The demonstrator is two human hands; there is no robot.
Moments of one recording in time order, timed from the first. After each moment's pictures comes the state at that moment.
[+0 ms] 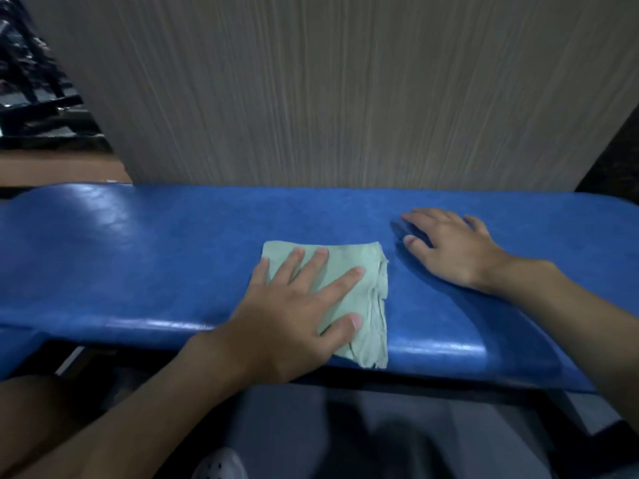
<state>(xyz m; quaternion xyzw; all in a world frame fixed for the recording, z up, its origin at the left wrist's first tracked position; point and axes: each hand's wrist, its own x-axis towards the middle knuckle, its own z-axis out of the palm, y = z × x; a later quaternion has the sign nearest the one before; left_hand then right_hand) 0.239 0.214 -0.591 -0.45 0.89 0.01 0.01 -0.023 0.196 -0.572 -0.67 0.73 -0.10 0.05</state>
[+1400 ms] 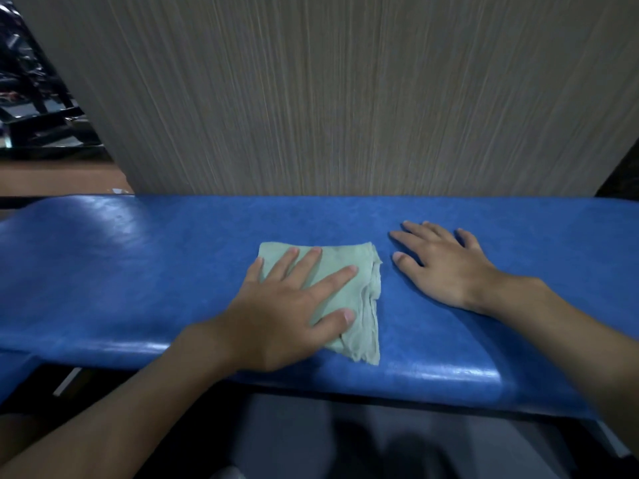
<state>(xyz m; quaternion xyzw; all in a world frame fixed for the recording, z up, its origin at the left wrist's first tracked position) 0.246 0.176 -0.584 -0.46 0.89 0.05 0.03 -0.007 0.181 -0.584 -0.68 0.73 -0.05 0.07</state>
